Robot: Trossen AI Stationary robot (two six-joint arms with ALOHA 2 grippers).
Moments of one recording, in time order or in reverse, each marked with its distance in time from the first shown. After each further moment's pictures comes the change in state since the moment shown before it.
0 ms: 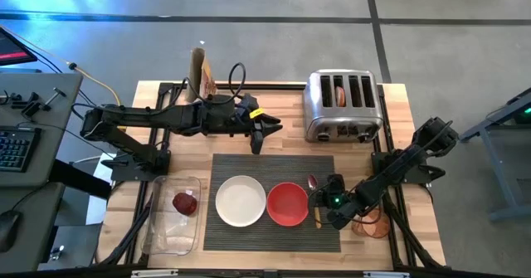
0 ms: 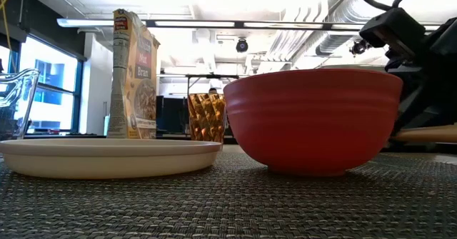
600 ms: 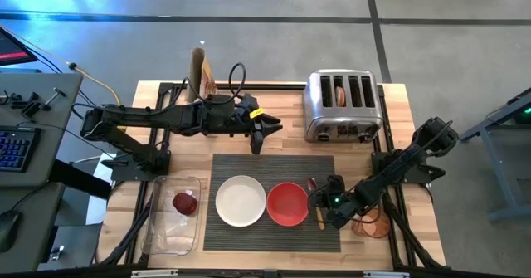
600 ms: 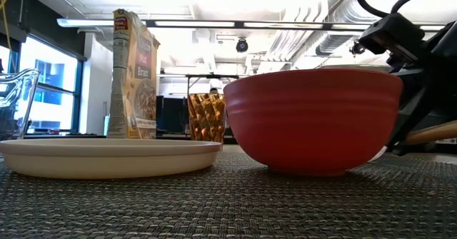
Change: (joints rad) left arm 0.000 0.000 0.000 0.000 -0.001 0.008; right arm -0.009 0.000 -0.001 -0.001 -0.072 0.053
